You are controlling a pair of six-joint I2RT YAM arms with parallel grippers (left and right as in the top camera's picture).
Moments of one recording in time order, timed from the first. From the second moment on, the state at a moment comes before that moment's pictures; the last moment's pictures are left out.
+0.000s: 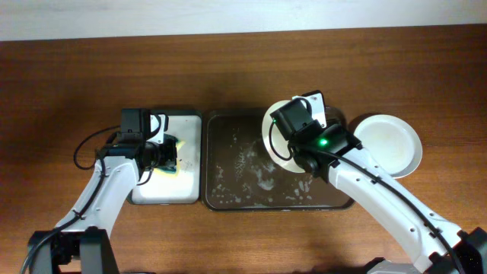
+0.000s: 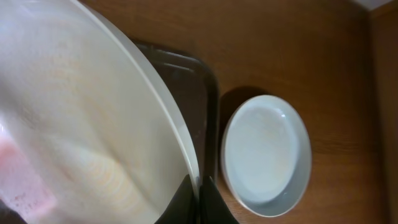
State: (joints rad) left arm -0.03 1.55 0.90 -0.51 0.12 -0.05; right arm 0.56 1.50 1.21 -0.89 0.66 0.26
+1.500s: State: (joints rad) left arm -0.03 1.64 0.89 -0.39 0.12 -0.04; right arm 0.40 1.50 1.21 -0.85 0.70 0.35
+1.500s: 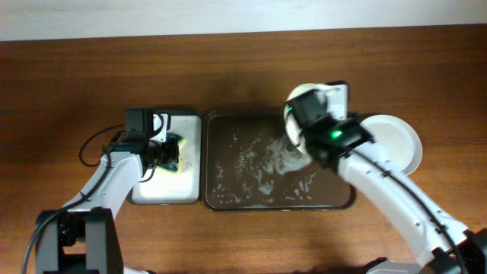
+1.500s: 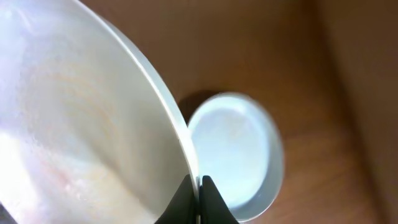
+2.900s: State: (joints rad) left arm -0.03 1.51 0.96 -0.65 0.12 -0.14; right arm -0.34 1.61 1.20 -0.97 -0.32 0.18
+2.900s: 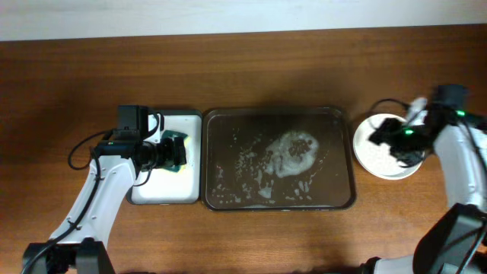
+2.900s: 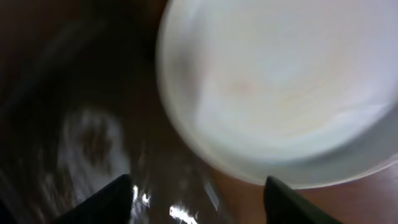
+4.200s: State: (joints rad) left arm -0.13 0.49 0.71 -0.87 0.07 -0.23; right arm 0.05 0.63 0.88 -0.97 -0.11 0.12
